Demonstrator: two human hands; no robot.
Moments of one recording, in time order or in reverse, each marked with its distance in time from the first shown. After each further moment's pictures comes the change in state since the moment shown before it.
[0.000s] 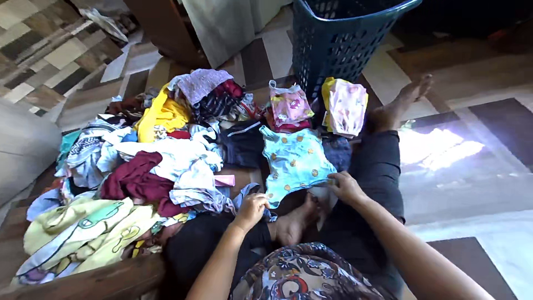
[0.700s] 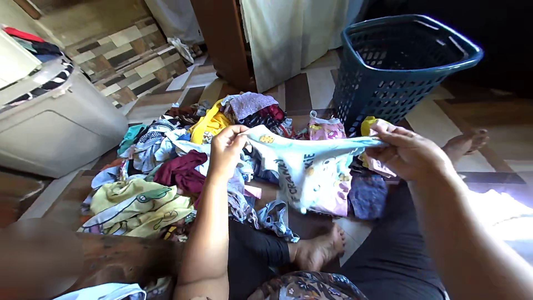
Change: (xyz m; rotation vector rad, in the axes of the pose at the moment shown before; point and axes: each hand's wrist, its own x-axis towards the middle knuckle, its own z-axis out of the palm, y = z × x) left_hand 0.027 0.068 -0.217 -0.408 0.810 0.073; right_hand -0.002 -0.168 -0.135 1.200 0.165 -0.255
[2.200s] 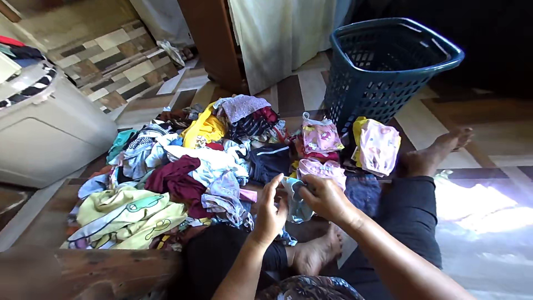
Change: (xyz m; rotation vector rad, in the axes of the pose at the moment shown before) left_hand -0.121 -0.046 0.091 0.045 -0.090 0.079; right_hand -0.068 0.079 0.078 -0.987 -0.364 -0.501
